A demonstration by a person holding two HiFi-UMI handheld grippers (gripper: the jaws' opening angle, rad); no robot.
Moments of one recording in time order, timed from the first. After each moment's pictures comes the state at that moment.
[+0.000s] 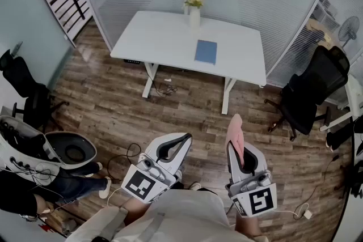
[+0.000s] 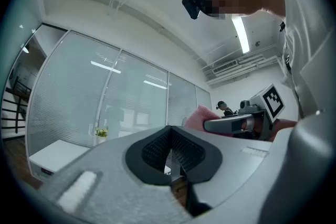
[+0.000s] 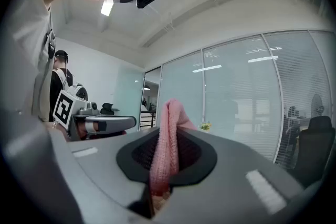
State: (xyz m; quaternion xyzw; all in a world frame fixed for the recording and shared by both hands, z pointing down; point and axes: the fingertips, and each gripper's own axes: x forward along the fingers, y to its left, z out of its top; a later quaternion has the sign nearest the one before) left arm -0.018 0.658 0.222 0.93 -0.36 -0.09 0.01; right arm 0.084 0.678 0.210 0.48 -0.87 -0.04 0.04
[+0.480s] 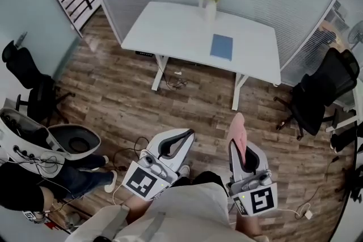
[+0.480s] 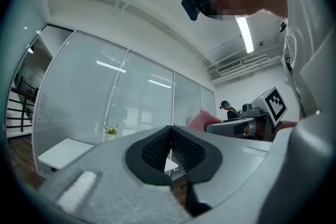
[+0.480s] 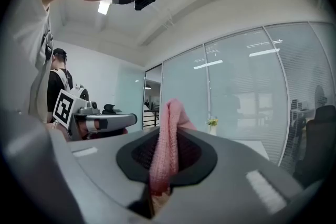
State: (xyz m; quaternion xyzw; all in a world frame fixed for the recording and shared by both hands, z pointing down) left arm -0.083 0.645 0.236 0.92 -0.37 -0.08 0.01; right arm 0.020 0.664 0.233 0.48 -0.88 -0.01 0.04
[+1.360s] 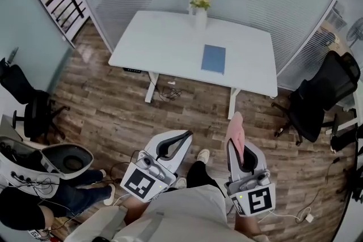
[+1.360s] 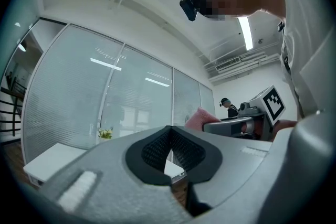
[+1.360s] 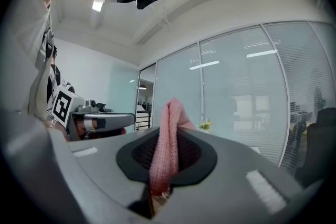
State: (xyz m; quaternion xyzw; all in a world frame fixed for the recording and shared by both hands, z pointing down) left arm -0.047 0.526 0.239 0.93 -0.35 -0.07 0.00; right arm 0.052 0.544 0.236 0.49 -0.87 -0.02 0.04
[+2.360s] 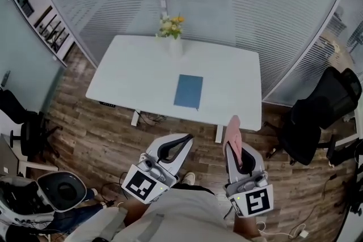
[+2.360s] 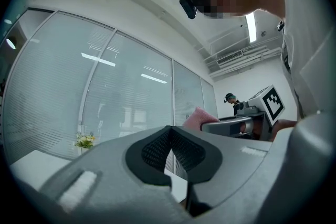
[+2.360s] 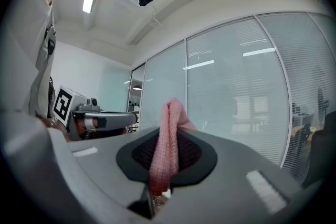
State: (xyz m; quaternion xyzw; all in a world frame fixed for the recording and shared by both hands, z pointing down) left arm 0.123 0.324 0.224 0.94 -0.34 -0.06 -0.01; right arm 0.216 0.343 0.226 0.49 -0.87 -0.03 0.03
